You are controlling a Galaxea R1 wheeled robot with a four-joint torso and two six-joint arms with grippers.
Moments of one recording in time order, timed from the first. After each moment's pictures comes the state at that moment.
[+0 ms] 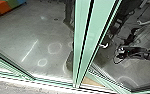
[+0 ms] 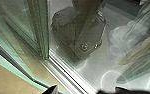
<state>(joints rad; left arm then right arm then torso) 1.49 2.86 -2.35 -0.61 -0.16 0.65 0.00 2.21 -1.34 -0.95 -1.12 1.13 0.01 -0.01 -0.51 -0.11</state>
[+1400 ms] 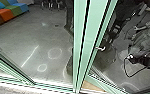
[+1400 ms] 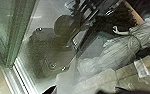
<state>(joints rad) 1.50 2.87 -2.35 -0.61 -0.16 0.65 -0.12 2.01 -1.20 -1.39 -1.22 1.00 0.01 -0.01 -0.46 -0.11</state>
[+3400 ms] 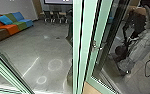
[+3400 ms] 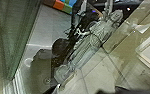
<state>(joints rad) 1.52 2.89 -2.36 -0.61 -0.13 0.65 -0.20 1.89 -1.67 -1.46 -0.75 1.13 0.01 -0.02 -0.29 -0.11</state>
